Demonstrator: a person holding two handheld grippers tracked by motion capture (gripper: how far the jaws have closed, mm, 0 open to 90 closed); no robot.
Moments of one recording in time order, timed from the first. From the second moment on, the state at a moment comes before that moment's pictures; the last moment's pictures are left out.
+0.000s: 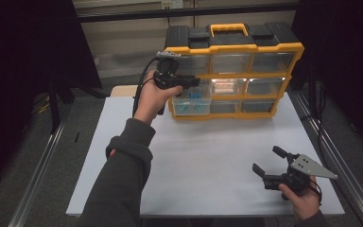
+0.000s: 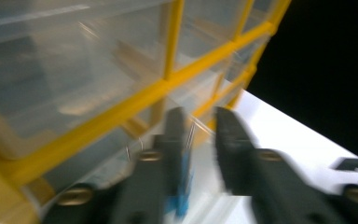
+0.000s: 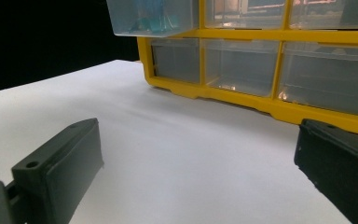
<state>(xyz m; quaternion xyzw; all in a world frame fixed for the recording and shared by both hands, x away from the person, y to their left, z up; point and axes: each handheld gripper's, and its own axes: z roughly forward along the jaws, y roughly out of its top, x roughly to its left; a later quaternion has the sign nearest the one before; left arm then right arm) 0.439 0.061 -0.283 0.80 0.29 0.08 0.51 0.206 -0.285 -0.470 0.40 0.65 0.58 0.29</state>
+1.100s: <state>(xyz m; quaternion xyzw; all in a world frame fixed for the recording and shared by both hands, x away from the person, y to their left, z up) 0.325 0.195 -0.401 0.74 0.33 0.15 0.57 0.206 -0.284 -0.470 0.40 0.65 0.57 0.30</state>
